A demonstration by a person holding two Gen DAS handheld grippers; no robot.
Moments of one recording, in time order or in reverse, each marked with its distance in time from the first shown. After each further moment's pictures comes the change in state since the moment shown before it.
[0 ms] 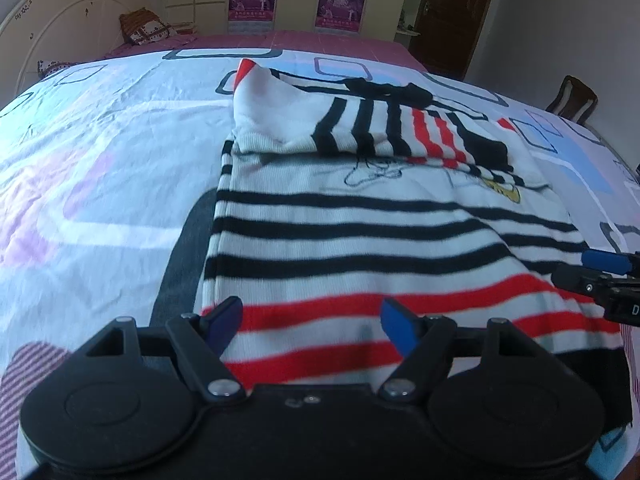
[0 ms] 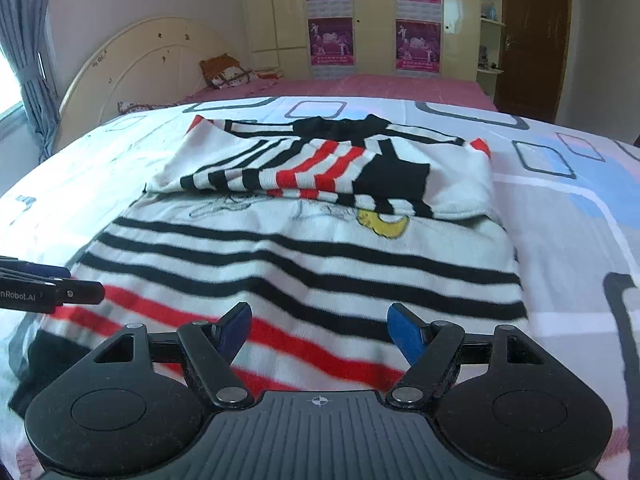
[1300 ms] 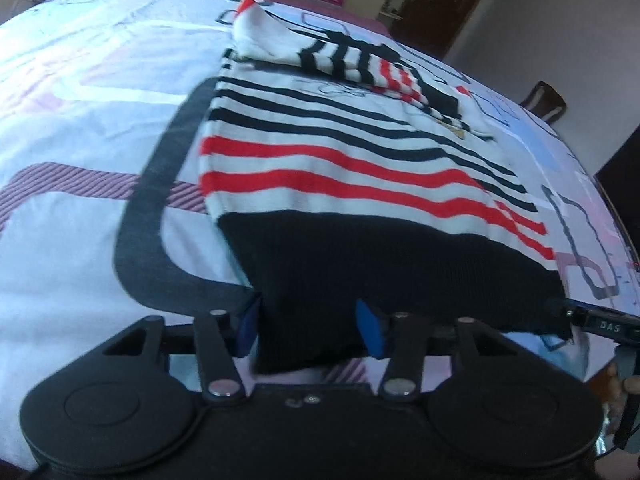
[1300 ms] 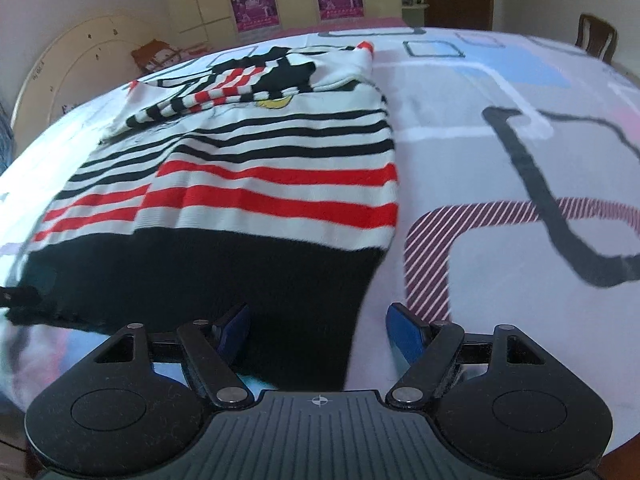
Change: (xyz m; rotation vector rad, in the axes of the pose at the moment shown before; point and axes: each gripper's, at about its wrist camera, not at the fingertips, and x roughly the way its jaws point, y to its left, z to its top) left arm -0.051 0.013 -0.084 -0.107 0.097 -0.176; right arm -0.077 -0.042 -0.102 0.227 0.127 -0.070
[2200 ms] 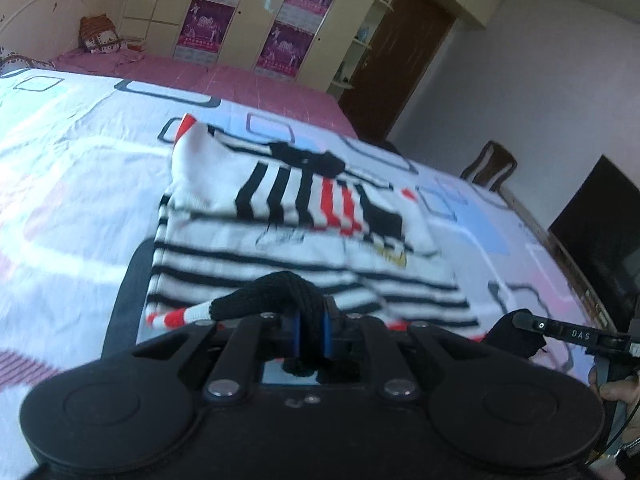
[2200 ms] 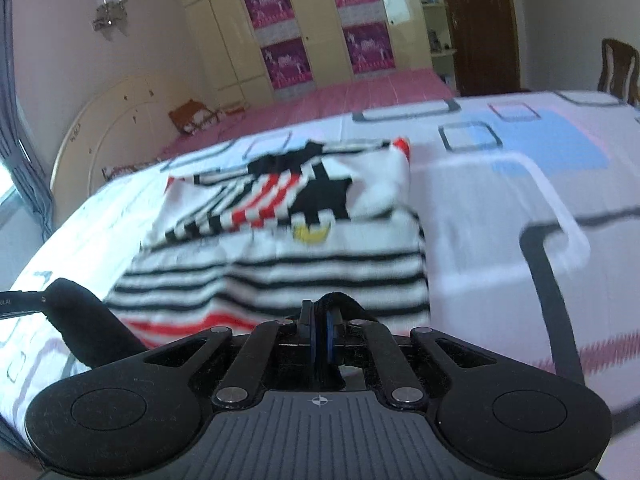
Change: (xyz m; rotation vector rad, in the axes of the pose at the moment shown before) left arm -0.021 -0.021 0.104 0.029 -0.230 -0.142; right arm -0.018 -0.008 0.118 0.002 -0.190 0.136
